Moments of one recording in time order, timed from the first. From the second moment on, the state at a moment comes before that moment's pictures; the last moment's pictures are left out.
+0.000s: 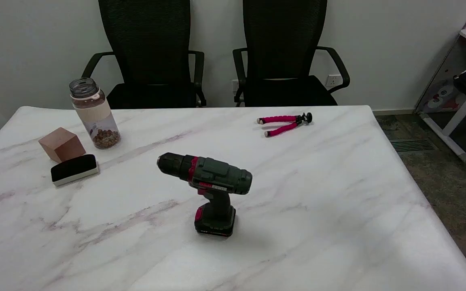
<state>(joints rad) -0.48 -0.49 1.09 -1.06 -1.64 1.67 1.66</state>
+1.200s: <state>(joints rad) -0.21 -0.64 0.96 -1.00 -2.11 1.26 1.72</state>
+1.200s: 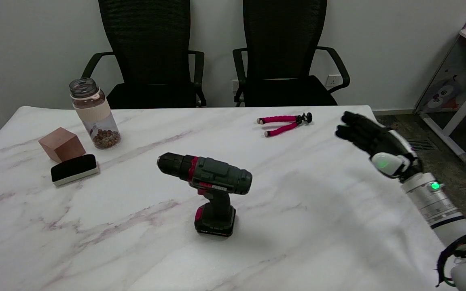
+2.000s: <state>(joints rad) -0.07 -0.94 0.84 -1.11 -2.27 1.08 1.63</state>
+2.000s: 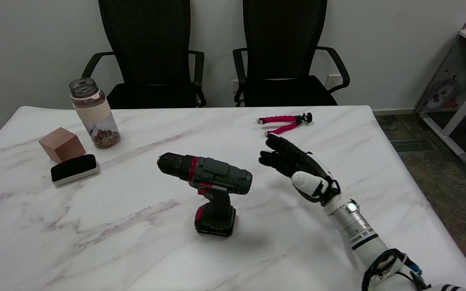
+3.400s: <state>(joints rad) 0.02 -1.11 0.69 -1.09 -2.31 1.07 1.34</state>
